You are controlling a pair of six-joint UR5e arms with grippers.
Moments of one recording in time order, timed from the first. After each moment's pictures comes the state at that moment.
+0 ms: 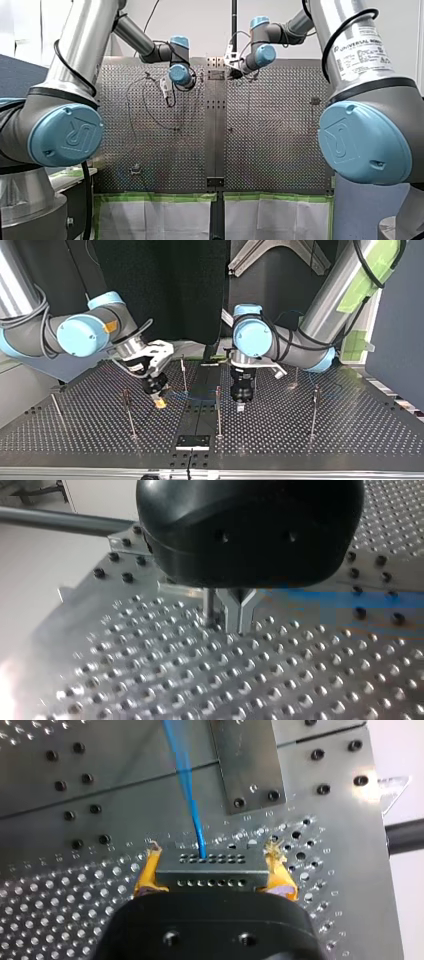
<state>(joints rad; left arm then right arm) -0.32 -1.89 -1.49 -2.85 -1.84 -1.78 2.09 -1.17 1.22 0.02 1.32 1.84</state>
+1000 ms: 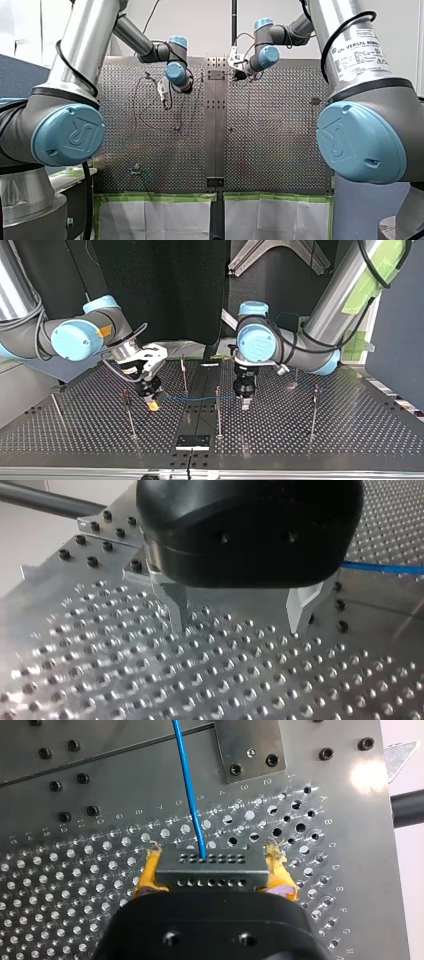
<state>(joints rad) -0.31 -1.88 -1.48 -3.00 -1.80 -1.82 2.07 -1.16 1.21 0.02 1.31 1.83</state>
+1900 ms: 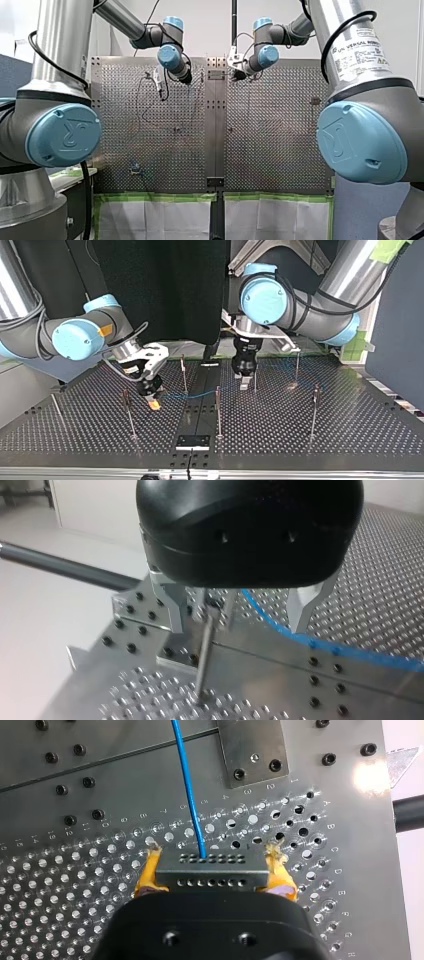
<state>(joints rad) -0.36 -1.67 -1.64 -3.04 -1.80 -1.84 2.07 -1.16 1.21 0.03 1.32 1.83</state>
